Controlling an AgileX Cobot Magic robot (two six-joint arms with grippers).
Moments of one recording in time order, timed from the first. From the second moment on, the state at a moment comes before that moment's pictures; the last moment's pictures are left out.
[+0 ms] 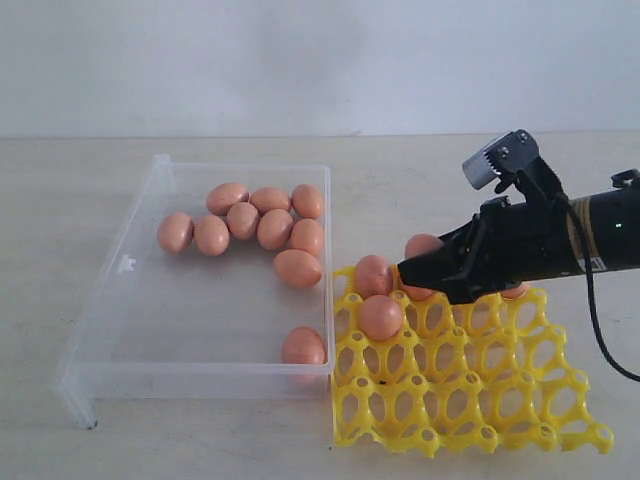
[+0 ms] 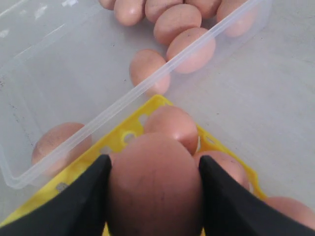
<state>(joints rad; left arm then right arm) 0.07 0.00 0.00 0.25 0.26 -0.13 0.12 1.72 -0.73 -1.53 -0.75 1.11</state>
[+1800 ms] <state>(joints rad) 0.07 0.00 0.00 0.28 0.29 -0.07 0.63 1.38 -0.95 -1.73 0.02 1.34</state>
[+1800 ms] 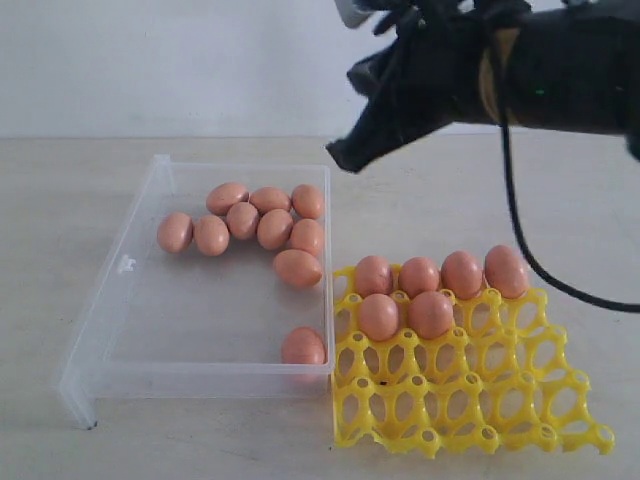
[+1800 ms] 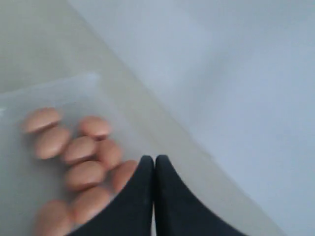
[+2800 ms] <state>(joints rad) 0.07 0.00 0.00 0.28 0.29 -0.06 0.77 2.17 -1.82 0.01 1.11 -0.43</state>
